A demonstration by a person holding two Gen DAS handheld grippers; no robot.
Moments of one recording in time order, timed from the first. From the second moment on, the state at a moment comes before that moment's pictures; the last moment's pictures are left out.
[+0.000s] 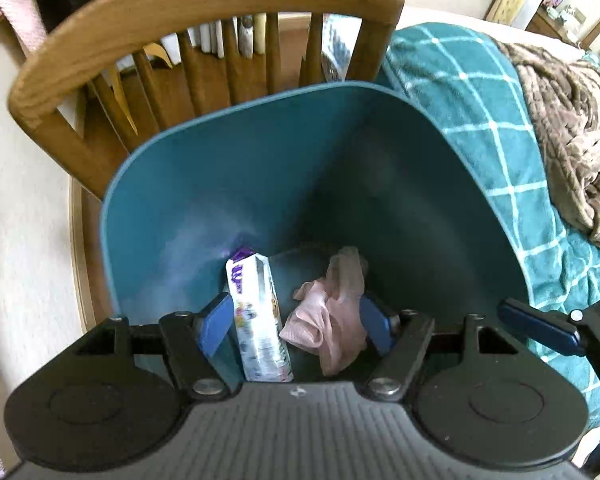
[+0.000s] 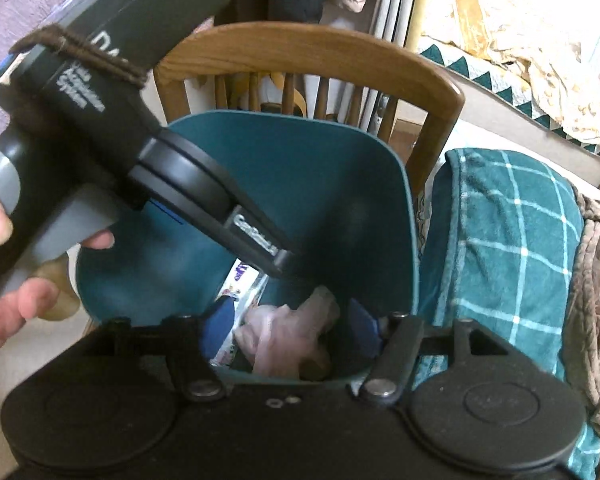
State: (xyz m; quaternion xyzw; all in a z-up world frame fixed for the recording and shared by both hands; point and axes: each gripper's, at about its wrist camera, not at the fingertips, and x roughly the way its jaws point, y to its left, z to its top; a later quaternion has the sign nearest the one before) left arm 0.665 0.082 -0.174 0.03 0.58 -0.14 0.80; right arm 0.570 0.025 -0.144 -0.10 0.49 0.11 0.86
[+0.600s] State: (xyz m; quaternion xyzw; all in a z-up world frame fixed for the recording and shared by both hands) left arm 0.561 0.071 -0.080 0.02 0.51 -0.11 0.86; right arm 0.492 -0.033 -0.056 -0.05 0.41 0.16 0.90
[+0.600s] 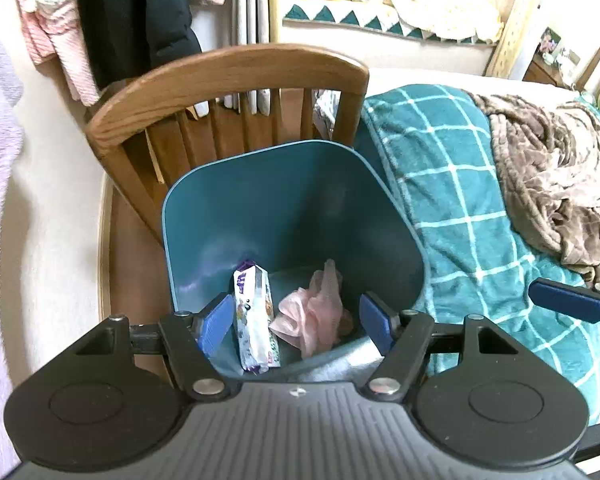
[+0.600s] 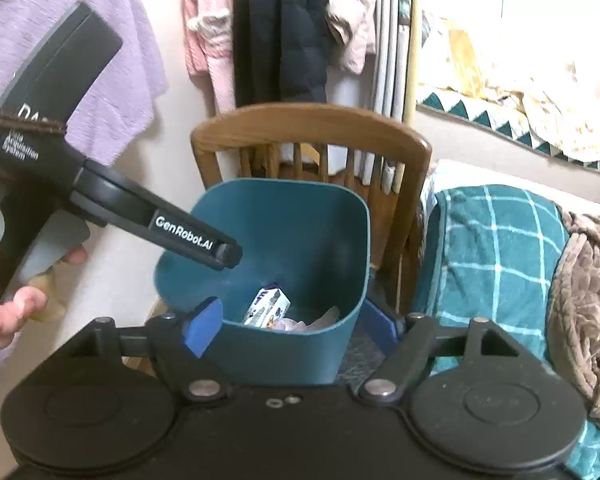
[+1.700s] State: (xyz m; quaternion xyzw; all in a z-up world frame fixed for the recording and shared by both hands) left arm 0.353 0.036 -0.066 -0.05 0.46 -0.08 0.88; right arm 0.334 -0.120 -0.030 -0.05 0.37 0.24 0.90
